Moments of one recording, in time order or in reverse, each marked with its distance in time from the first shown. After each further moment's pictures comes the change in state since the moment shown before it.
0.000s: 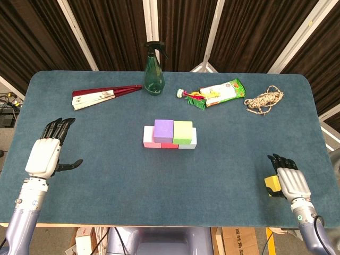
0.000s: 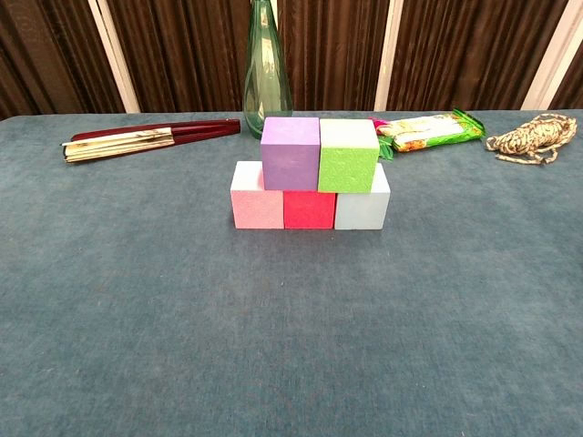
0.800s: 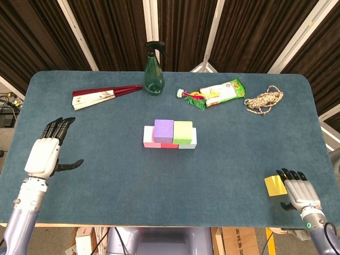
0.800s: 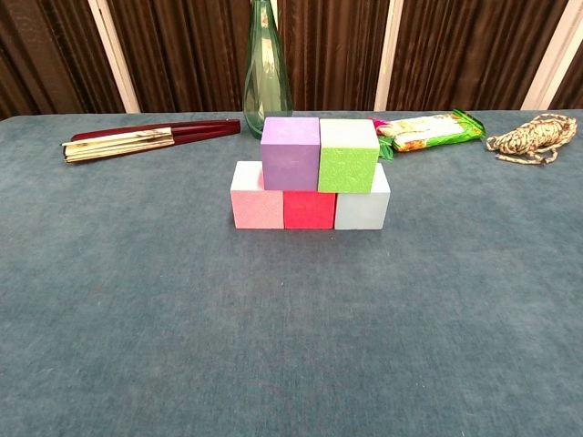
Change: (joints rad) left arm 0.057 0.019 -0.072 -0.022 0.024 -0.063 -0.018; right arm 0.050 0.093 -0.107 0.004 0.082 -0.111 -0.154
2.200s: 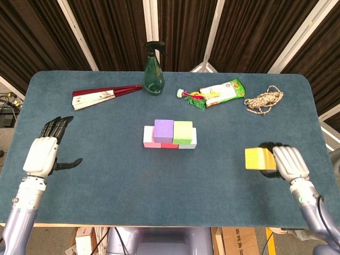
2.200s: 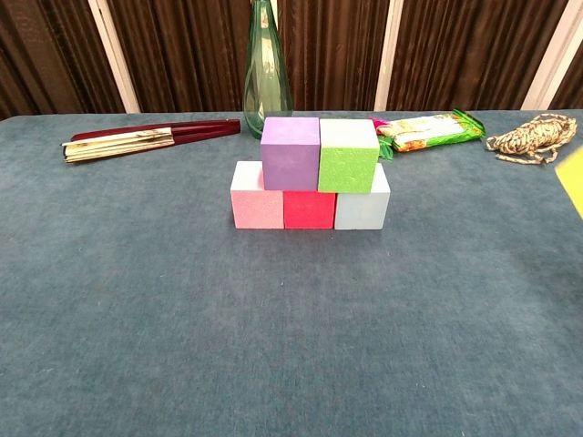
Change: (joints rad) left arm 0.049 0.002 -0.068 0.007 0.000 -0.055 -0.006; right arm 0.077 0.054 0.212 -0.065 -0.117 0.036 0.282
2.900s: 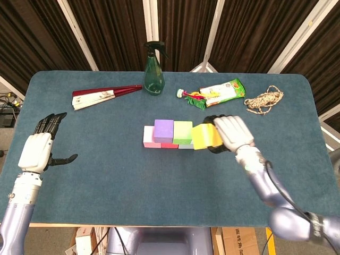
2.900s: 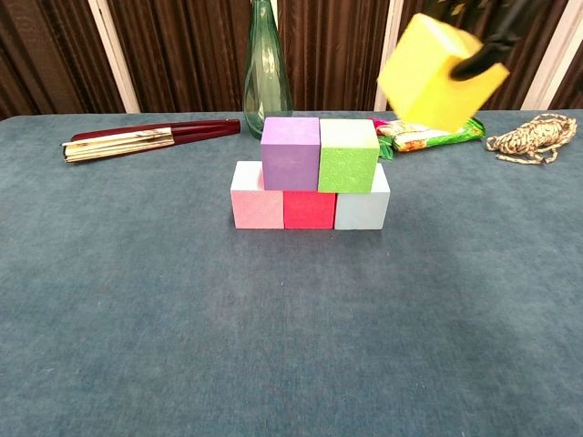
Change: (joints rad) left arm 0.001 0.021 -0.045 0.022 -0.068 -0.031 -0.013; right arm 0.584 -0.004 0.154 -0.186 0.699 -0.067 -0.372
